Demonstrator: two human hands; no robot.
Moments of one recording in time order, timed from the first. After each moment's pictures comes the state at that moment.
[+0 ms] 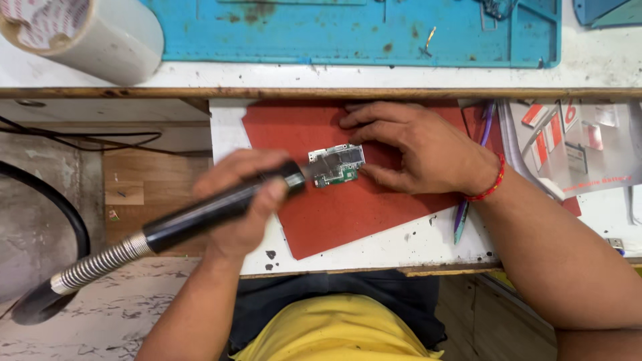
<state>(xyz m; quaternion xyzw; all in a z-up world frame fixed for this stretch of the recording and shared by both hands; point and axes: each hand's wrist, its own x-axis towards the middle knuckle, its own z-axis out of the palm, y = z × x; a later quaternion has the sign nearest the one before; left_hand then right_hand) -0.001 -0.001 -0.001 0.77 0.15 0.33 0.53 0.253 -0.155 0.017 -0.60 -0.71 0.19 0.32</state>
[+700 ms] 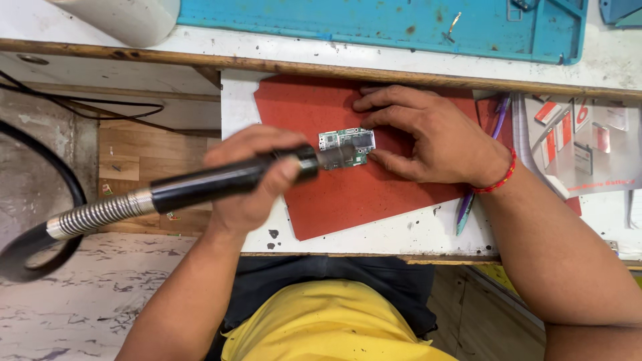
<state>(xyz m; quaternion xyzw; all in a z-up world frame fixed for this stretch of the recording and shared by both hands) -0.001 0.001 -0.003 0.75 0.13 0.33 0.55 0.252 -0.154 0.021 -0.60 -0.72 0.18 0.30</state>
